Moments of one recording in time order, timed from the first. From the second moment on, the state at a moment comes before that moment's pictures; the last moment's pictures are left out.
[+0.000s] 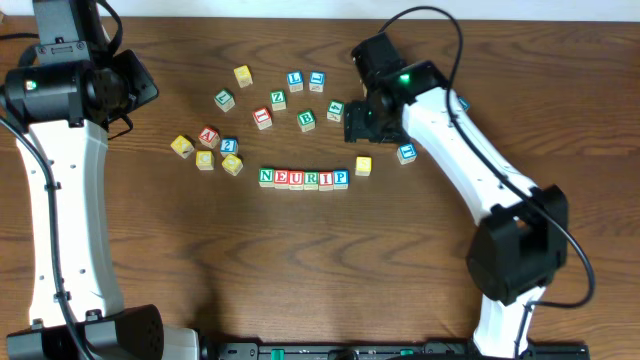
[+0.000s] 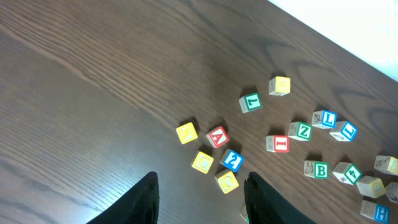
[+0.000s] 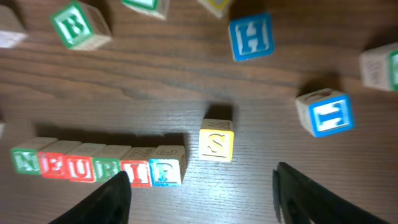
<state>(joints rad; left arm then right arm) 0.14 1.61 1.83 -1.18 -0.06 -0.38 0.47 2.03 1.79 -1.07 -0.03 0.48</state>
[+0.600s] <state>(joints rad) 0.14 1.62 1.83 -1.19 -0.06 -0.38 0.48 2.14 1.79 -1.08 -0.03 0.51</state>
